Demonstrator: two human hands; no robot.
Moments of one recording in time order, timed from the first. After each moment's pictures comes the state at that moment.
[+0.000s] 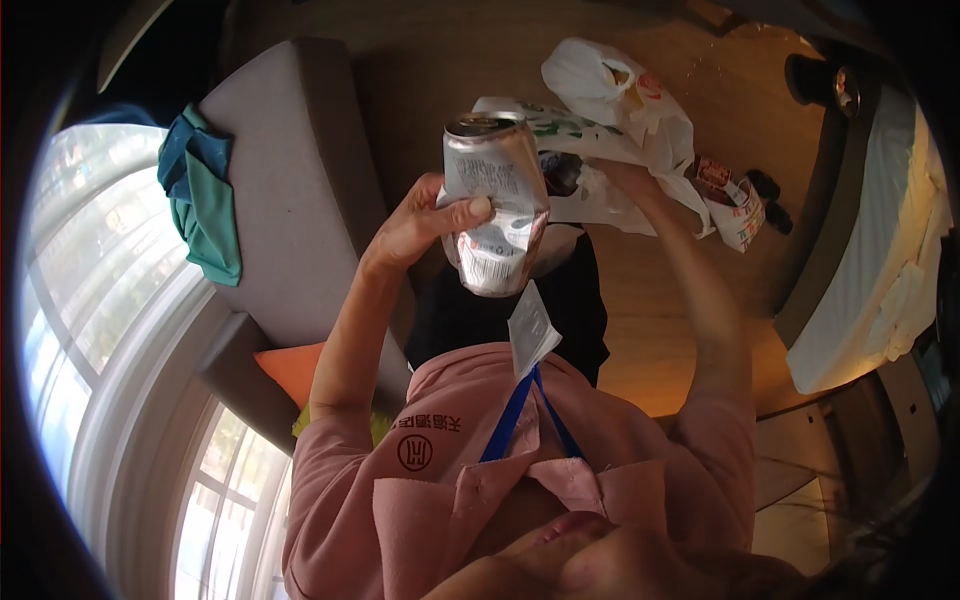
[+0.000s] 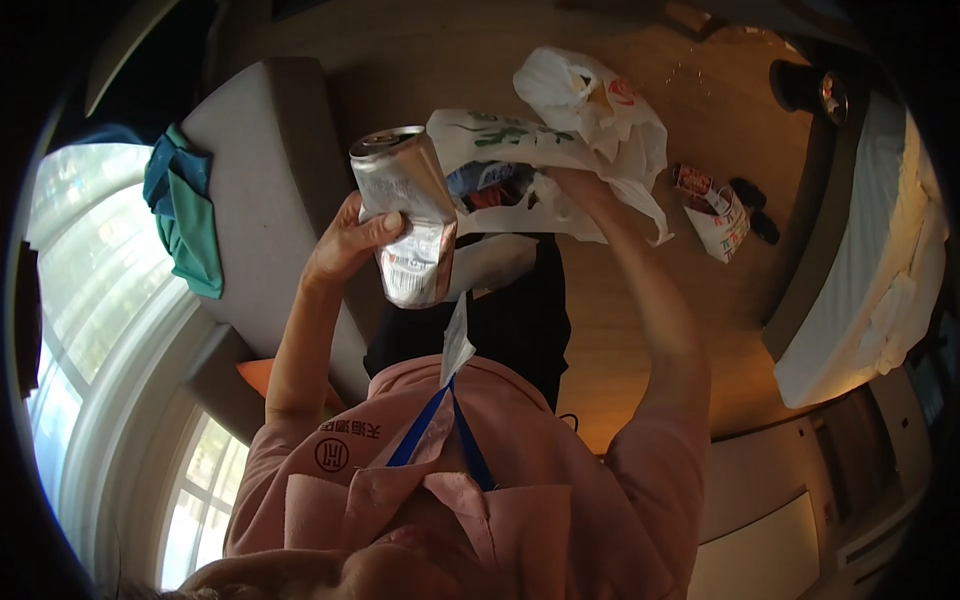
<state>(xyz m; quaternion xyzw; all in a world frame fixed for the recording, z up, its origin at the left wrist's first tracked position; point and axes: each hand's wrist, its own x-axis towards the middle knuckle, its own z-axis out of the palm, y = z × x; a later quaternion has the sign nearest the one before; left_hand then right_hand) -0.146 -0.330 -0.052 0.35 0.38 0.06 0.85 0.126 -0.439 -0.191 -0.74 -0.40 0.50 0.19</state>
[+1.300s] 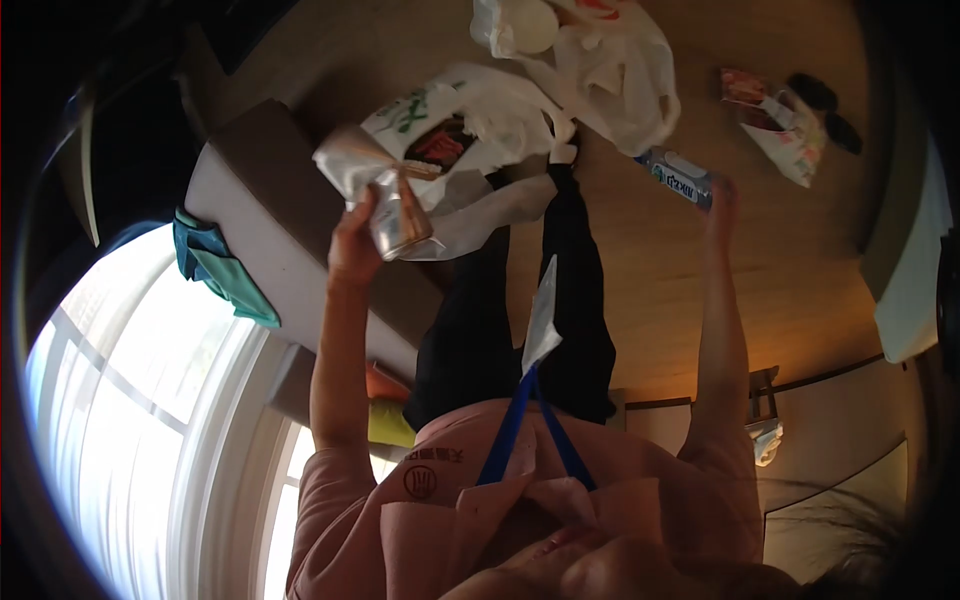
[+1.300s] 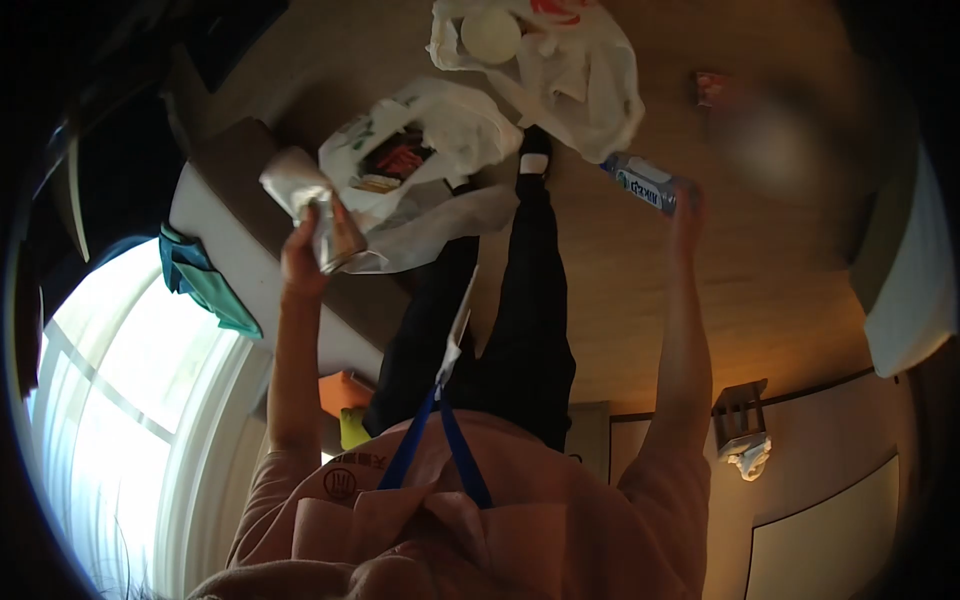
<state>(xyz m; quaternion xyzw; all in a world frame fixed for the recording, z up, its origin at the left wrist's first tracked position) -0.081 -0.376 -0.210 0.19 0.55 0.11 0.80 0.264 -0.748 -0.372 -0.81 0.18 0.33 0.46</state>
